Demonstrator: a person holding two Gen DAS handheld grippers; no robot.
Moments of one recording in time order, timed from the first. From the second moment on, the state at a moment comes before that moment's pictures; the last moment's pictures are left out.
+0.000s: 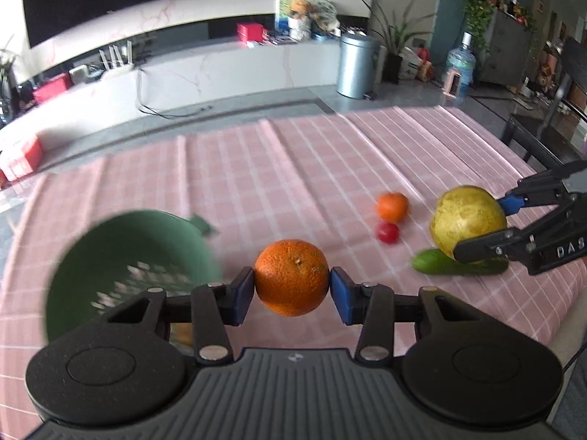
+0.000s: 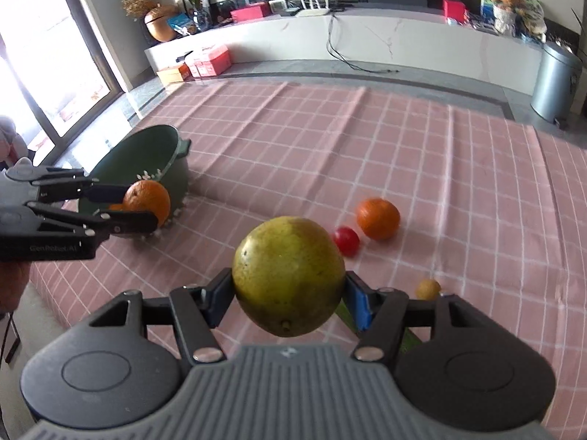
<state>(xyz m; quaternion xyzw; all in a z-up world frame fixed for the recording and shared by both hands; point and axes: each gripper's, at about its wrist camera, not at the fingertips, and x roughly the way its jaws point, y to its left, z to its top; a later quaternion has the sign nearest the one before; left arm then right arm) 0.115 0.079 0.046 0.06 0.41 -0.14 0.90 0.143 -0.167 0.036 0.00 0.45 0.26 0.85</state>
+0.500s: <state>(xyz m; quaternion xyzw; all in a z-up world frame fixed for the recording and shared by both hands) 0.156 0.178 0.034 0.13 0.45 -0.13 0.88 0.200 0.017 0.066 -0.10 0.41 0.39 0.82</state>
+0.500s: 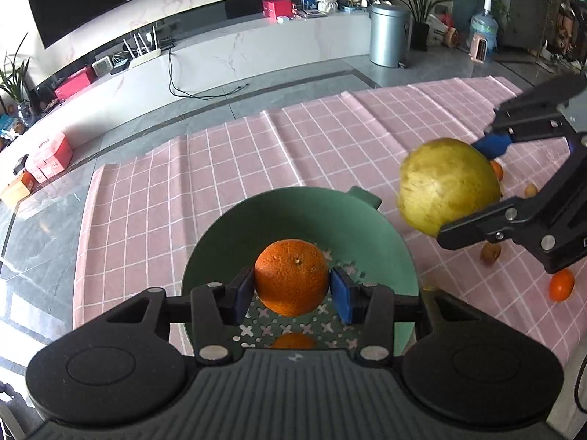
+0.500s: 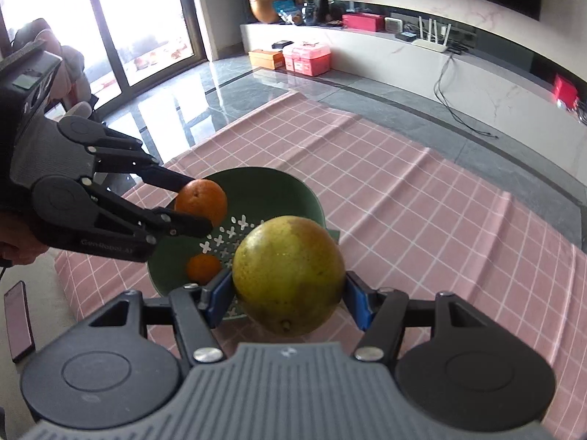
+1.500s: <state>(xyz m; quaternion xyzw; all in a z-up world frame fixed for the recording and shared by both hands) 0.212 0.198 -0.049 0.24 0.54 -0.24 0.77 0.258 0.153 -0.027 -0.39 0.42 0.51 0.64</state>
